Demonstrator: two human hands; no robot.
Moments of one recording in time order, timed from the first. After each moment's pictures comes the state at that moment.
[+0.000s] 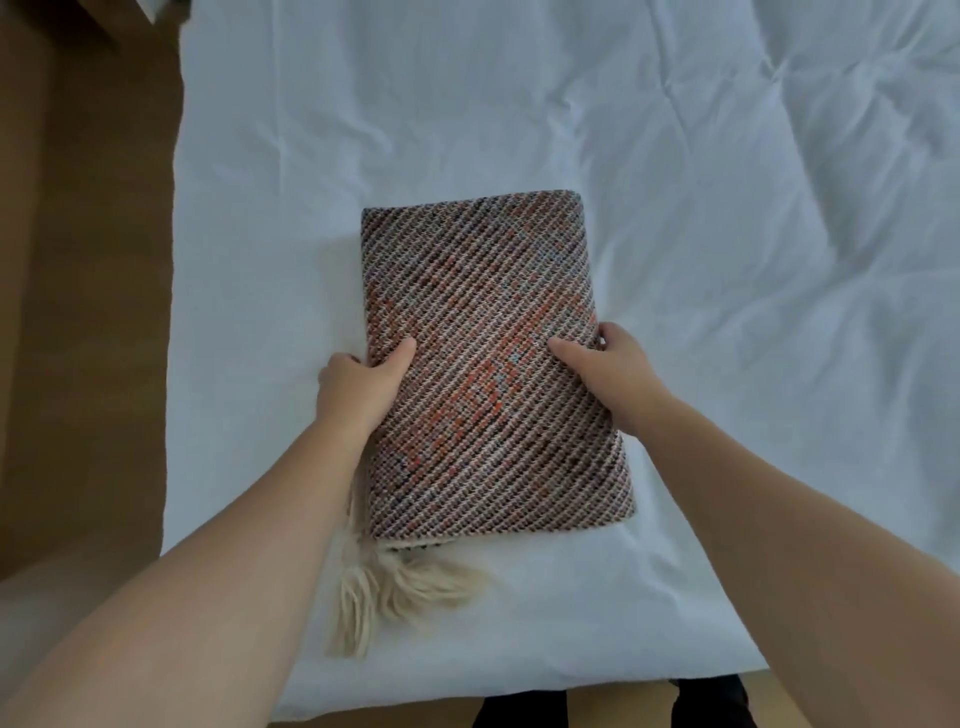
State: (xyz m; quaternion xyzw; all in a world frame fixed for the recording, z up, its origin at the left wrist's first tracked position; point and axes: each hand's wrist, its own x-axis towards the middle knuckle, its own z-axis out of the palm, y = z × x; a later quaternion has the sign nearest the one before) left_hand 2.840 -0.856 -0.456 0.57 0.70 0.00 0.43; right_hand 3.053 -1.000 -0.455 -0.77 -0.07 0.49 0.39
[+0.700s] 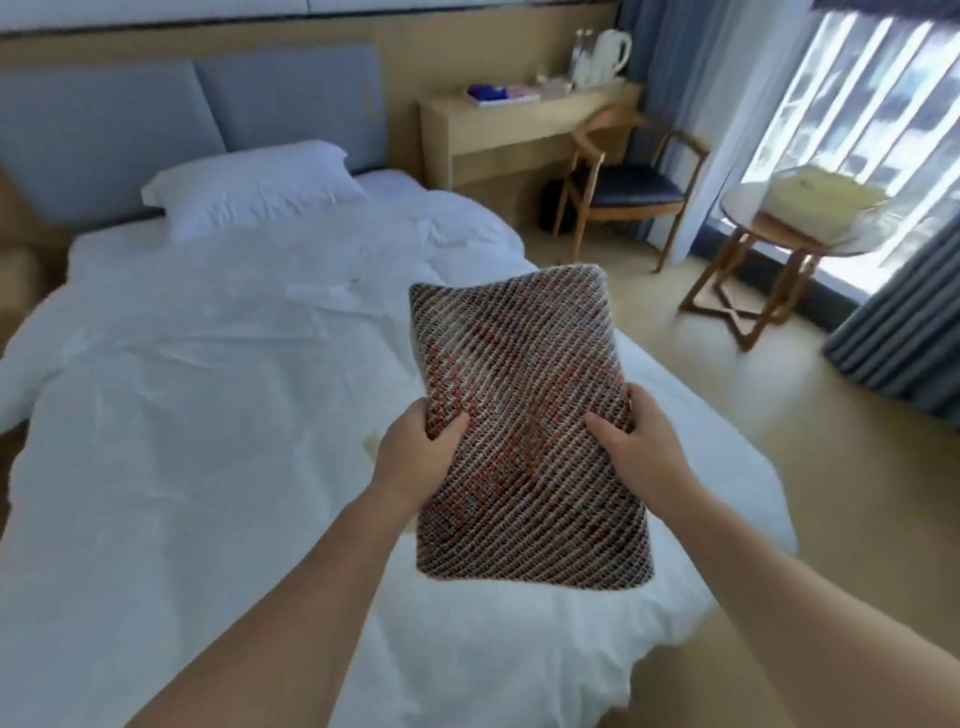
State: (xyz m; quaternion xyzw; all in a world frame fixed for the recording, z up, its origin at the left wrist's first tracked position) left_hand 3.109 -1.074 -0.131 0.82 0.28 0.11 0.49; right_hand 3.215 -1.282 -0.110 -0.85 -0.11 0.13 0.50
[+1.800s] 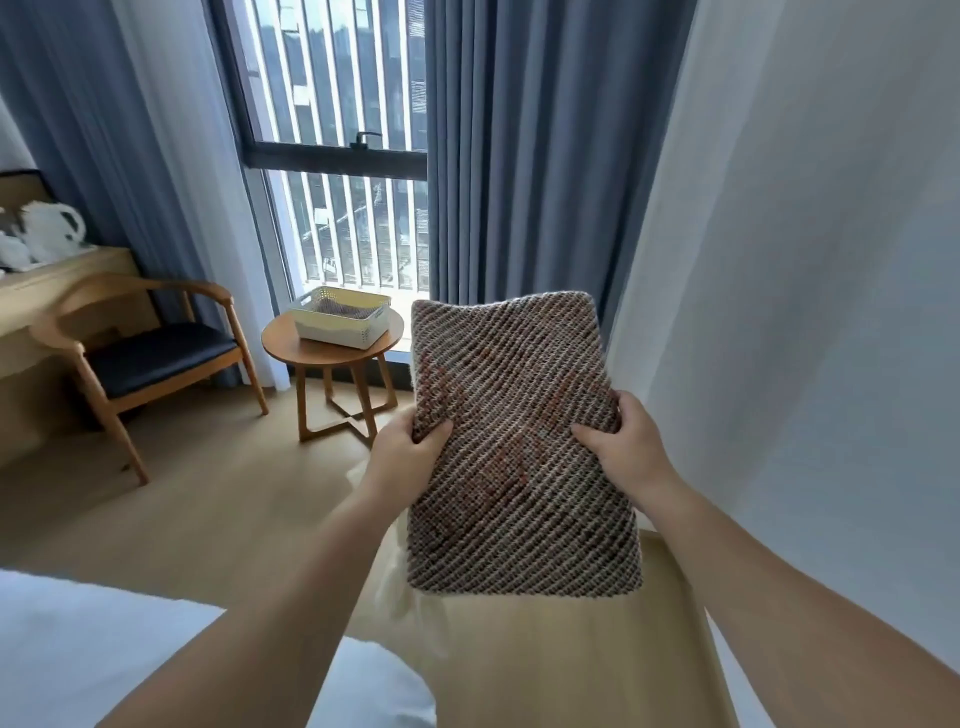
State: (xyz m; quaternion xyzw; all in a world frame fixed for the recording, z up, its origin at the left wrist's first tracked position) left_hand 3.584 -1.668 -0.015 0.78 -0.14 -0.05 0.61; right_hand 3.499 -1.898 0.002 -0.82 0.17 -0.20 0.51
